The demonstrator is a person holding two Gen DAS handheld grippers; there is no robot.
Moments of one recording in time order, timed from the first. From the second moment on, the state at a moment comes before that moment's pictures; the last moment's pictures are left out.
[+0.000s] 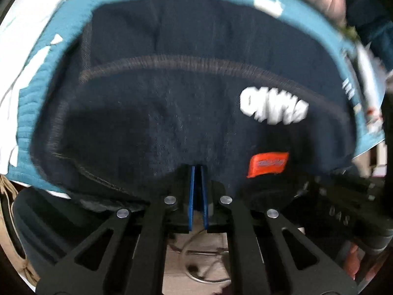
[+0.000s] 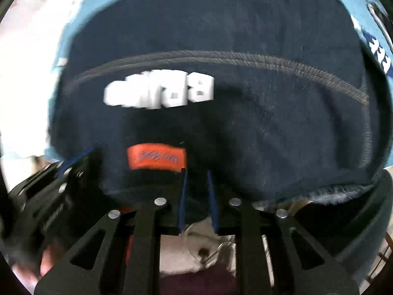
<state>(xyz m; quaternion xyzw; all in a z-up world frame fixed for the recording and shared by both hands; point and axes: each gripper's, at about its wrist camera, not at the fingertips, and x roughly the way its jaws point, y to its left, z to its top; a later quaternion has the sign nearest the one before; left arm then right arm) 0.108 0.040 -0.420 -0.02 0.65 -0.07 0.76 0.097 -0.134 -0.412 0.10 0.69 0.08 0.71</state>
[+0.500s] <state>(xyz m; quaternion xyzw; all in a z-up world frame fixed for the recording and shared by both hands) 0.148 0.034 -0.387 0.01 0.64 -0.07 0.76 0.128 -0.172 -0.373 0.17 0.67 0.06 0.72</state>
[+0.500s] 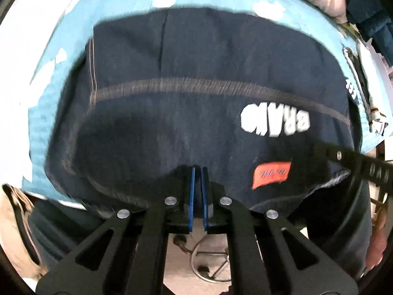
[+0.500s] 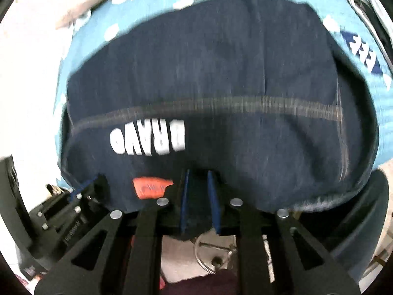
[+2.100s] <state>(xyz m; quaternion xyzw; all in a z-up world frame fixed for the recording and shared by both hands) 0.167 -0.062 -0.443 0.02 0.70 -0.03 0.72 0.134 -0.355 -0.381 0.22 0.67 -0.05 0.71</state>
